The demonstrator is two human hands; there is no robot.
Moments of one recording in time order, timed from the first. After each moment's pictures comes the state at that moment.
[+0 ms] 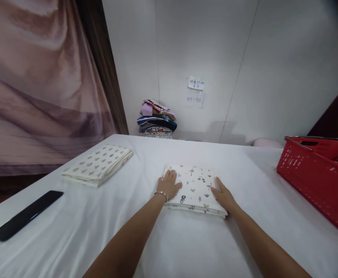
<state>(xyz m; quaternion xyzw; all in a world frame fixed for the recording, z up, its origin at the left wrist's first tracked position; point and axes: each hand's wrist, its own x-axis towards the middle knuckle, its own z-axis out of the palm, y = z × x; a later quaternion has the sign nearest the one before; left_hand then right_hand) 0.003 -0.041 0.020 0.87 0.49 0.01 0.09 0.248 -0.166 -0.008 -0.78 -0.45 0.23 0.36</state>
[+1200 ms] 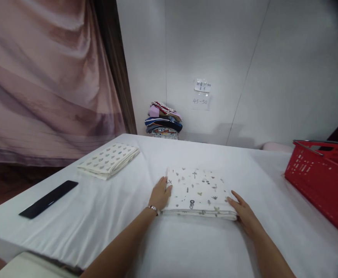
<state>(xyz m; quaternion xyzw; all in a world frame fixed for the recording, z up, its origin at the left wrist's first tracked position) -0.039 -0.082 0.006 0.79 0.54 0.25 0.16 0.261 -0.235 0.011 -0.67 -0.23 0.44 0.55</state>
